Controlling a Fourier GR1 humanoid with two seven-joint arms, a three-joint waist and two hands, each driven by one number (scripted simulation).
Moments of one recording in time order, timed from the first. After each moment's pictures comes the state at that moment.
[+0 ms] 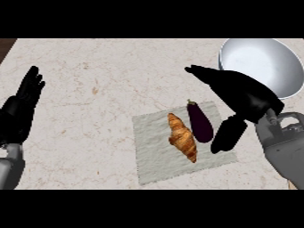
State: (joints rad) left arm -0.18 0.39 -0.02 -1.51 0.12 0.19 0.12; right arm -0.66 -0.48 0.43 -1.72 0.17 0.48 0.76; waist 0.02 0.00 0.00
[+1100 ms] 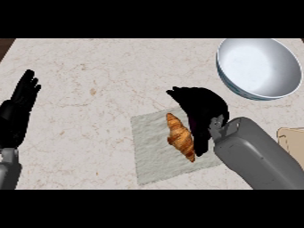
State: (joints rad) left arm -0.14 0.36 0.04 -1.54 0.09 0.14 0.12; right arm -0.66 -0.31 0.56 -1.49 0.45 0.61 0.68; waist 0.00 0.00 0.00
